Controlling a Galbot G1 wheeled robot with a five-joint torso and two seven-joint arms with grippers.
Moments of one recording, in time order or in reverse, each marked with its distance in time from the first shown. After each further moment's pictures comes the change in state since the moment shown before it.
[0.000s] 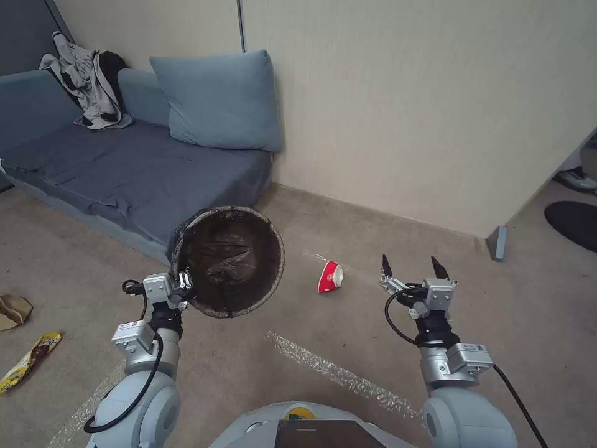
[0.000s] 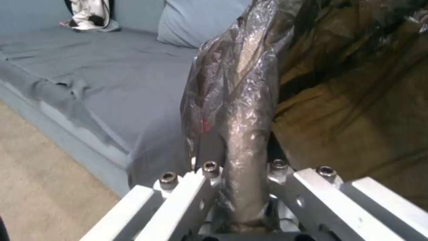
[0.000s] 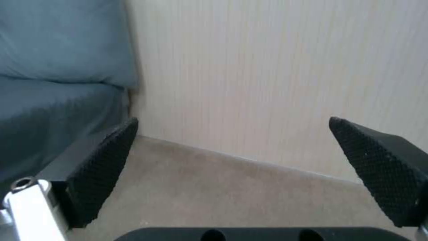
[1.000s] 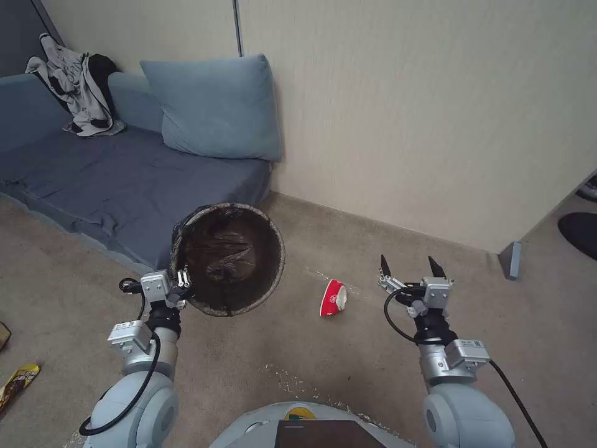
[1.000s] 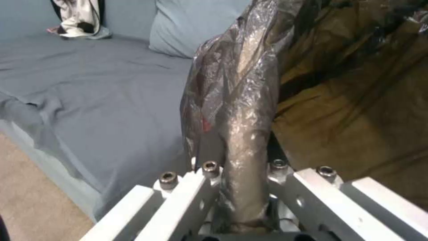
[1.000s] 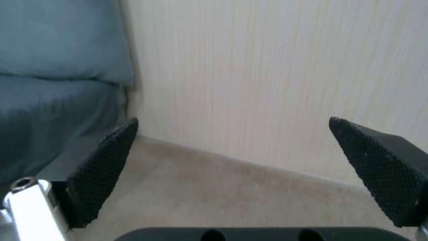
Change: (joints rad) left arm 0.009 0.000 -0.006 -0.029 -0.002 0.007 0.001; right arm 0.041 -0.059 0.006 -0.033 0.059 -0.057 0.010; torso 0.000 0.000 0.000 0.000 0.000
